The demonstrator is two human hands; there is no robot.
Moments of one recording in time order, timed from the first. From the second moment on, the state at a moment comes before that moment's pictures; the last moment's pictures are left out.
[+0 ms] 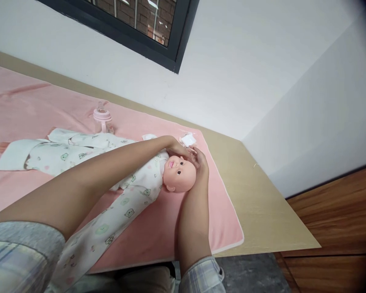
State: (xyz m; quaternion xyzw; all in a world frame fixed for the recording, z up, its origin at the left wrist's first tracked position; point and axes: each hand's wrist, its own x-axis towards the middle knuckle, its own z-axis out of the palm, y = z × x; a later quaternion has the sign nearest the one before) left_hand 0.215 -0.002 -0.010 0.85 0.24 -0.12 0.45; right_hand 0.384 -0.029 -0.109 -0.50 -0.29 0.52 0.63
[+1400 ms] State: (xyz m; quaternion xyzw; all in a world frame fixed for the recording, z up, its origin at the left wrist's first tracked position) left_hand 0.107 -0.035 0.030 0.79 0.26 0.32 0.44; right_hand 0.364 -0.043 -0.108 -0.28 -0.40 0.59 0.64
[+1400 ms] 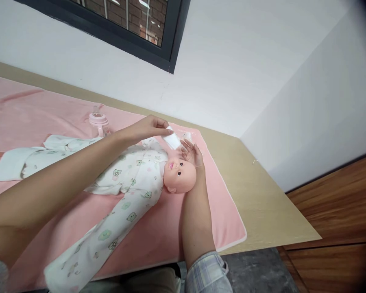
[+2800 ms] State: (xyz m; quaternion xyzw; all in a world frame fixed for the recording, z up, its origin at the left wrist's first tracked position) left_hand 0.098 -0.099 0.011 0.92 0.28 0.14 0.23; right_hand 0.329 -0.065 -0.102 -0.40 -0.36 0.54 0.64
